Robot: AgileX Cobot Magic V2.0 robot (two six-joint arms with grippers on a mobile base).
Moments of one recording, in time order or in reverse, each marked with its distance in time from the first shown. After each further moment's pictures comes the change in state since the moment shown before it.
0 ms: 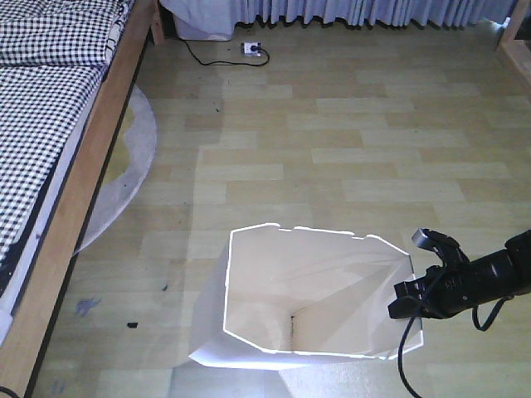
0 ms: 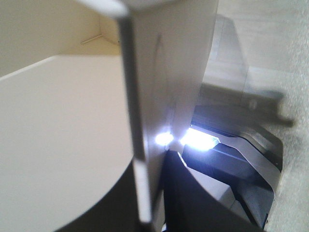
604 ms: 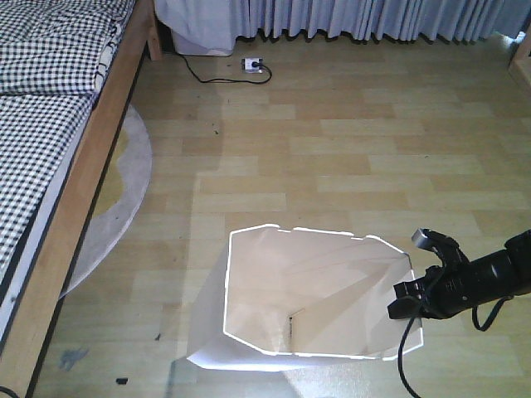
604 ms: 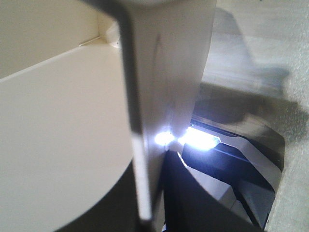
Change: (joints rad) left arm 0.000 0.000 0.000 0.000 0.000 0.000; right arm 0.001 0.000 0.000 0.000 0.002 0.000
